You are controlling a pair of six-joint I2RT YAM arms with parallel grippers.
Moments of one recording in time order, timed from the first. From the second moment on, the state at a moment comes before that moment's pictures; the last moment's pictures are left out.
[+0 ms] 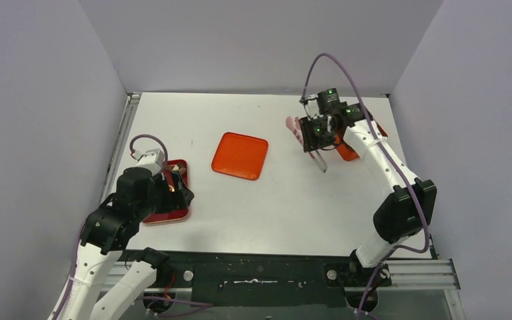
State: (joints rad) left arm -0.38 0.63 0.92 -0.98 -0.03 -0.47; right arm 0.28 1.67 1.64 -1.04 -0.09 0.00
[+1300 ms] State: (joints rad) left arm -0.18 0.98 0.98 -0.65 0.35 -0.69; right arm 1.01 1.47 1.52 -0.69 -0.01 -0.24
